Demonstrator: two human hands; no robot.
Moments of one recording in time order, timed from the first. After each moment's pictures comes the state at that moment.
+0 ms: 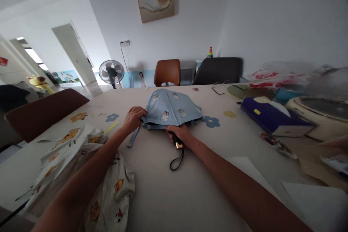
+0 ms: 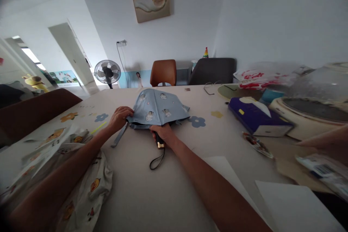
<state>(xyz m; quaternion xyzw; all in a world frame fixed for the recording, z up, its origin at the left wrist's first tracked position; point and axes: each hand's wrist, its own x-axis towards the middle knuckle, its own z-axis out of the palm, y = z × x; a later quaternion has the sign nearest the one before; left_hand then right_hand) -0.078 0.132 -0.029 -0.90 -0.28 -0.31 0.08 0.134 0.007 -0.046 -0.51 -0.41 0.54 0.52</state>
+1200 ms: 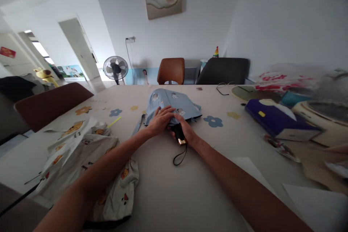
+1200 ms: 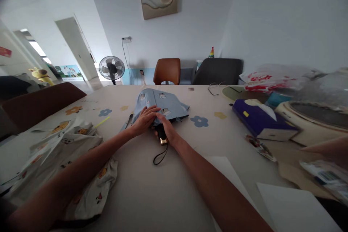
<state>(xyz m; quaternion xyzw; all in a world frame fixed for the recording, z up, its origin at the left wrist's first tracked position) 0.001 0.078 -0.039 -0.92 -0.23 -0.30 -0.06 0.137 0.004 -0.036 -0.48 -0.38 0.63 0.48</state>
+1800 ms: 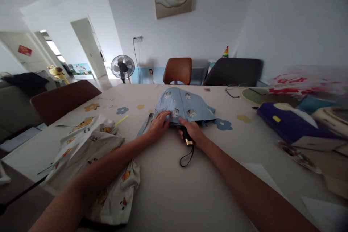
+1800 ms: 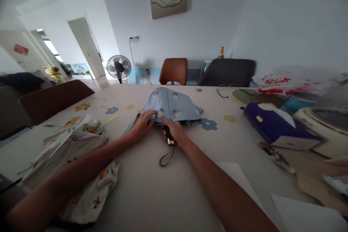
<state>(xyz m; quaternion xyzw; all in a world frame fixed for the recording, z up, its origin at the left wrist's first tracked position) -0.026 0.076 -0.062 -0.88 -0.28 -0.38 -0.06 0.139 0.008 -0.043 -0.51 -0.37 0.59 0.51</state>
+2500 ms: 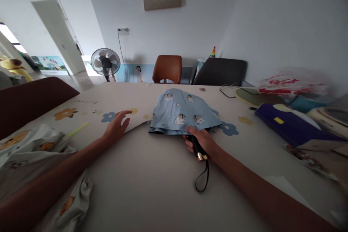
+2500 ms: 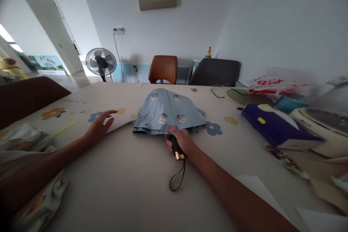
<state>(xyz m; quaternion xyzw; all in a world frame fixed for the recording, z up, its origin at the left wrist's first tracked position) -0.161 0.157 -0.065 -0.84 -0.41 -0.36 -0.05 0.142 0.017 -0.053 -0.50 -0.34 0.59 0.54</state>
